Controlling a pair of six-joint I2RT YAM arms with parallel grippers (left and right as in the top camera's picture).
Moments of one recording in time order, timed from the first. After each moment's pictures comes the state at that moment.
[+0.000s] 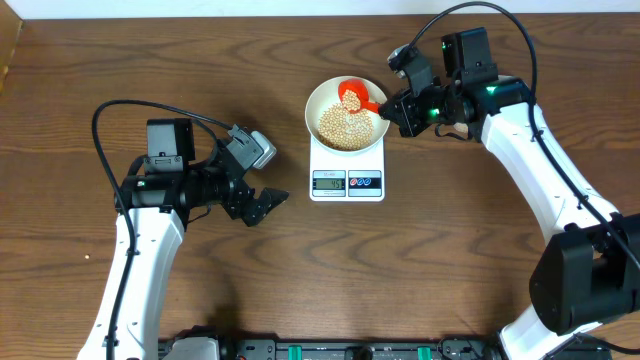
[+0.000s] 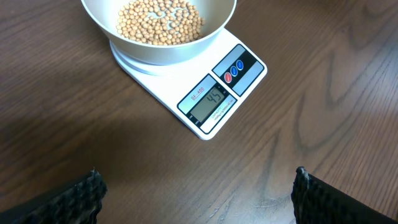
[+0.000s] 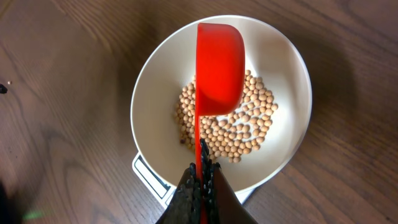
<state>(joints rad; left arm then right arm) 0.03 1.29 0.96 -0.77 0.70 0.72 0.26 1.80 1.48 -0.65 -0.58 -0.16</state>
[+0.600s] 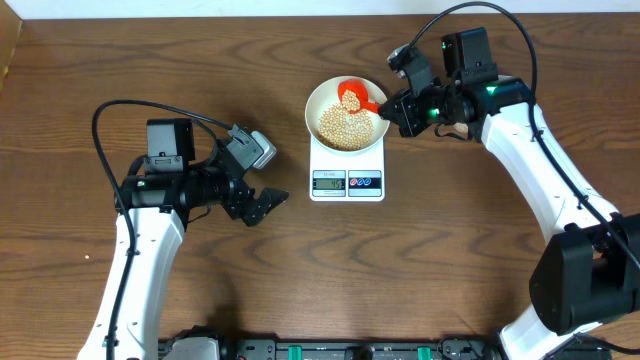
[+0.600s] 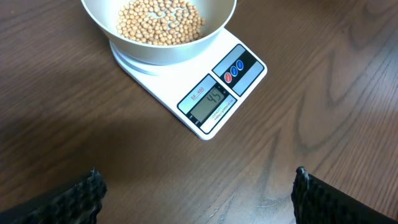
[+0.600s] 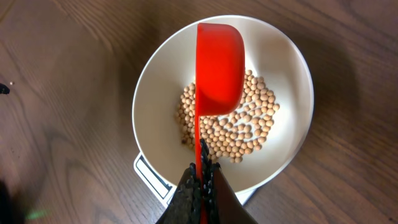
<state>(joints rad) 0.03 1.29 0.96 -0.77 0.70 0.72 0.26 1.80 1.48 -0.65 -0.59 -0.16</state>
